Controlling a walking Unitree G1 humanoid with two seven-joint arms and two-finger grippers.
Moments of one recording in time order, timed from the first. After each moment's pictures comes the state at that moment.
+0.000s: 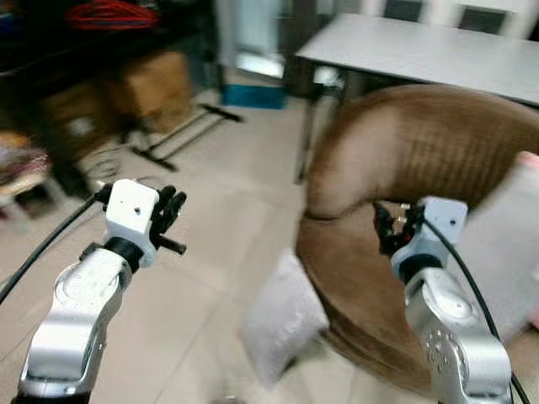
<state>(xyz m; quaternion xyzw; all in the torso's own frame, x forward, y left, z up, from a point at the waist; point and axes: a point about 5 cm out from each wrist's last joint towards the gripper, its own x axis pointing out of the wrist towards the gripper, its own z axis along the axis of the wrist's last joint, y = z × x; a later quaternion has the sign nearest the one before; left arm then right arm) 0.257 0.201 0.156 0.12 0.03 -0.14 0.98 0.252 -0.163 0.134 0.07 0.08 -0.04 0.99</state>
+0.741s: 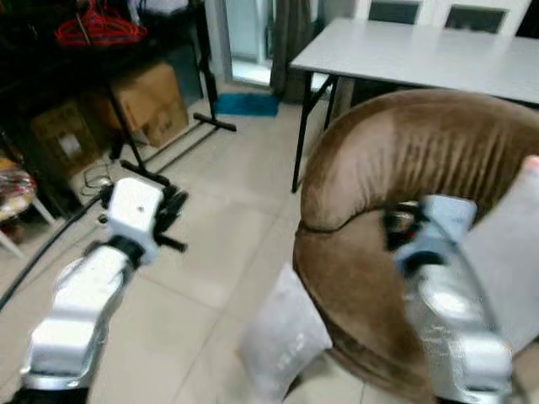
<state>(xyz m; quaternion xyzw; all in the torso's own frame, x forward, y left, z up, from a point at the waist) 0.261 0.207 0.154 0.13 0.04 -0.13 0.98 0.259 -0.154 0.135 0.07 0.08 -0.03 0.99</state>
